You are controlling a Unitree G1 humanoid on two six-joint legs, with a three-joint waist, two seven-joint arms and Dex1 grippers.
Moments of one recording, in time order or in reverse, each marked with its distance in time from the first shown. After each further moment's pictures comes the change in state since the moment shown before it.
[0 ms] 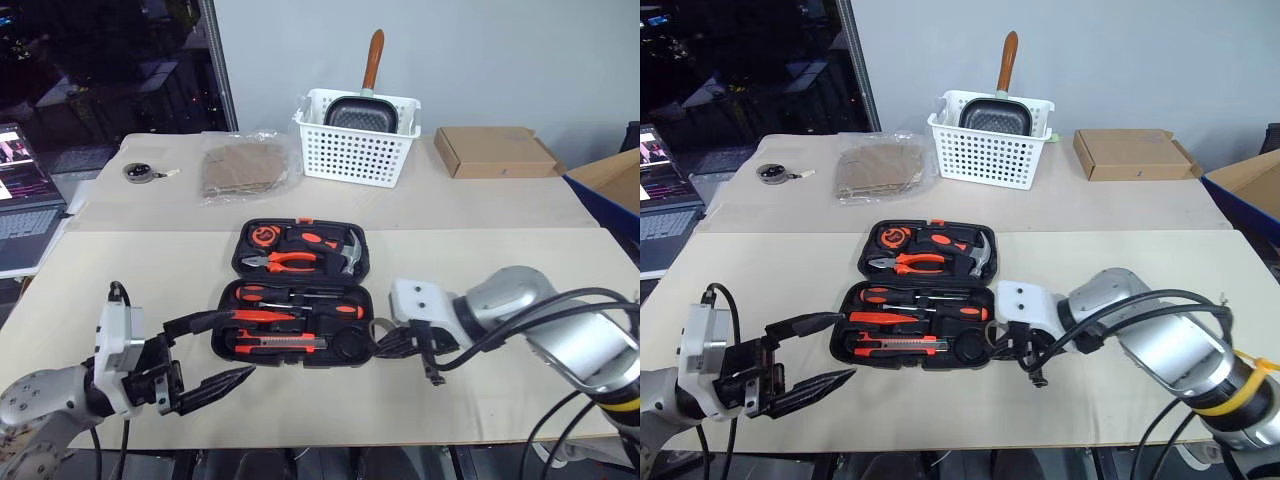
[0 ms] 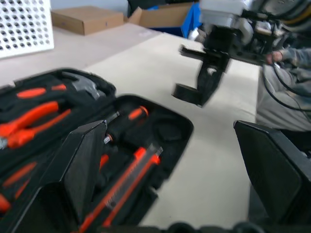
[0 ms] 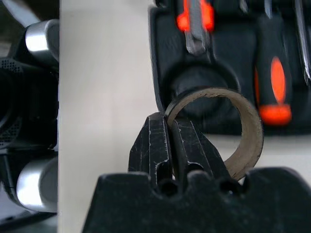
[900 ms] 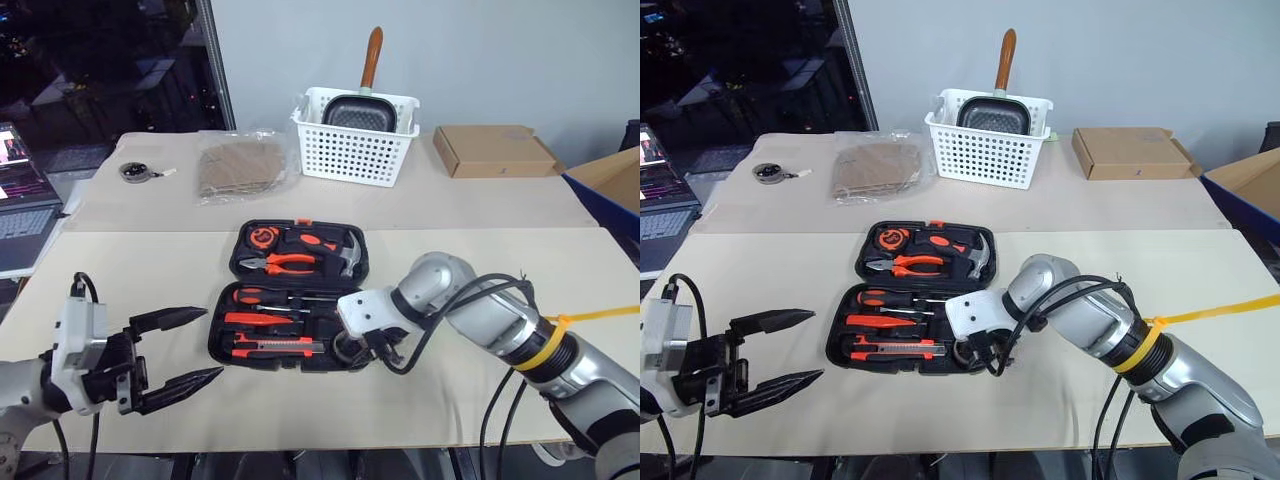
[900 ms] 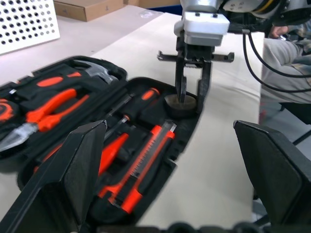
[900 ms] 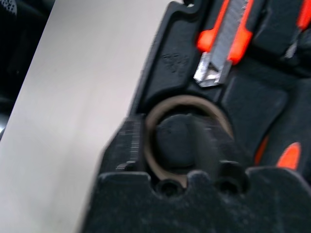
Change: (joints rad) left arm -0.044 0.091 0.082 0.094 -0.006 0.006 -0.082; right arm -0.143 0.226 0.177 0.307 -0.254 -0.318 0.218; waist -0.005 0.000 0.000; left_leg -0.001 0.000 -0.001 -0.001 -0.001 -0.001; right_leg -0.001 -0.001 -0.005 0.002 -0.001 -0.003
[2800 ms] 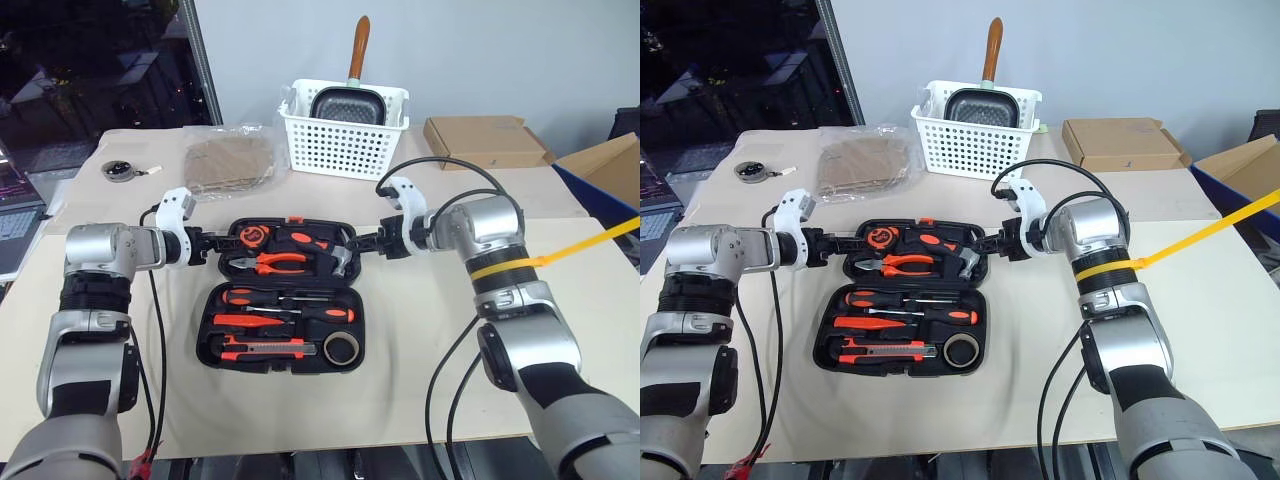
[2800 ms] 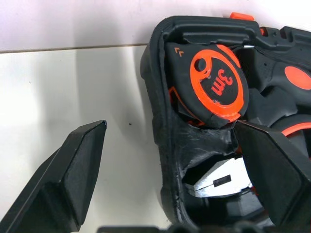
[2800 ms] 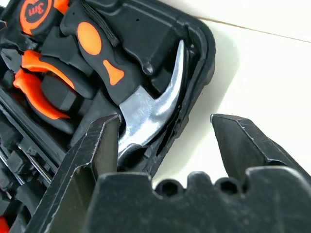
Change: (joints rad) left arm -1.269 -0.171 -0.529 1.183 0.395 0.671 0.552; right arm -0.298 0.338 -0.570 0.824 0.173 0.625 -0.660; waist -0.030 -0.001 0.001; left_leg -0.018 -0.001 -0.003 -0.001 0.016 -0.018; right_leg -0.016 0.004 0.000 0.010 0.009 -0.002
